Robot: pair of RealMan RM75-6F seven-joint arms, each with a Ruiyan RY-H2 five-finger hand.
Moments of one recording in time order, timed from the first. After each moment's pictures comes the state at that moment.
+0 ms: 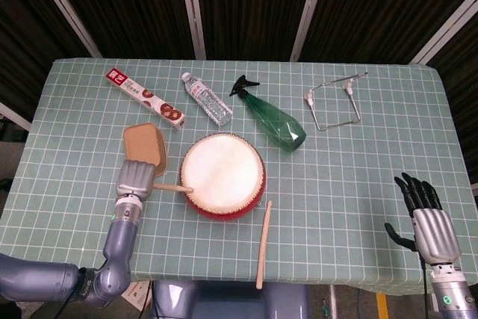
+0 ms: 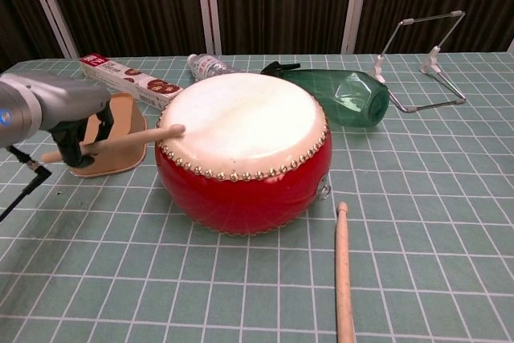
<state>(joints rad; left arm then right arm) -0.85 -1.53 -0.25 -1.91 0.36 1.41 1.23 0.10 -1.13 0.03 -1.66 -1.53 1.45 0.05</state>
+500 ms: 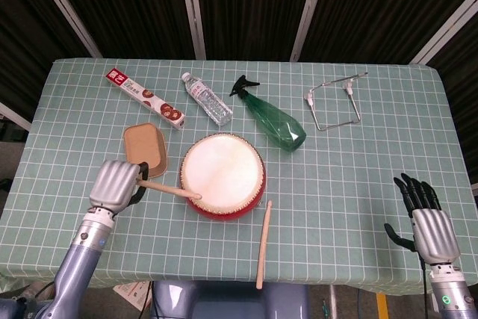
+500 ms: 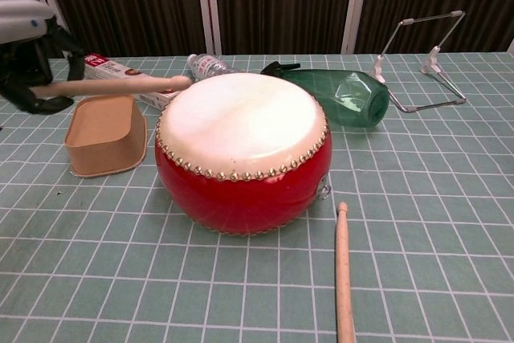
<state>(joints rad) -0.63 -1.26 -0.07 -2.16 0.92 1.41 0.81 0.10 -1.13 0.03 -1.66 -1.53 1.44 0.04</state>
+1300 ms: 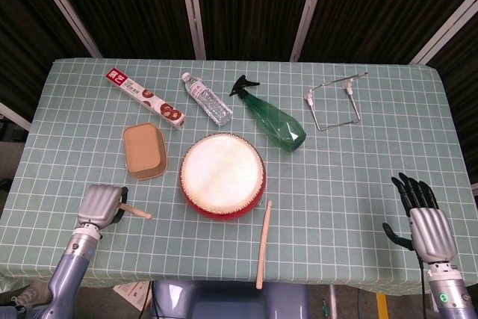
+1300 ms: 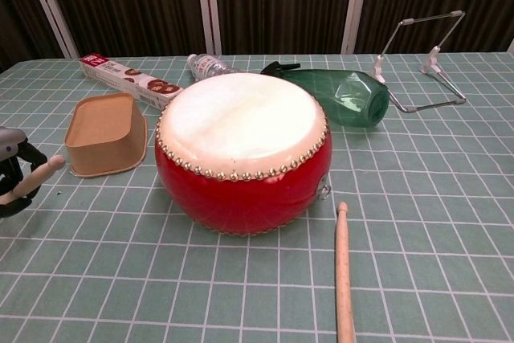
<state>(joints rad) -0.53 -1.40 0.04 -1.80 0.92 1.27 0.70 0.10 -1.13 0.03 -1.67 -1.52 1.43 0.03</state>
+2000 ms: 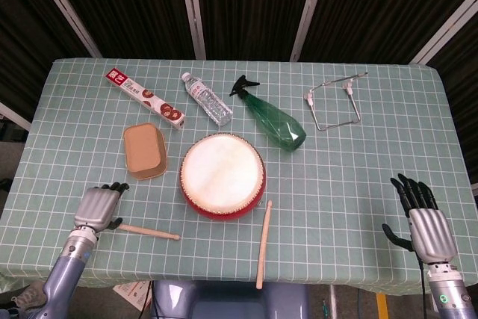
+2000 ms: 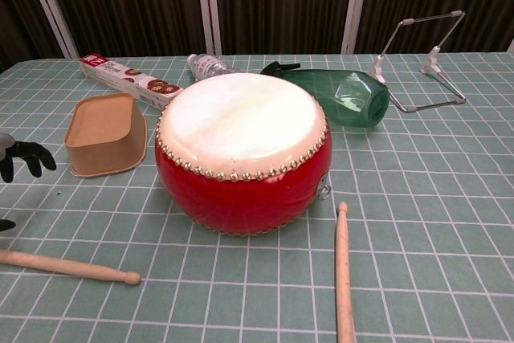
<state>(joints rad) -0.51 -1.33 0.04 -1.87 0.92 1.26 0.71 0.10 -1.13 0.03 -1.67 -1.53 1.42 0.03</state>
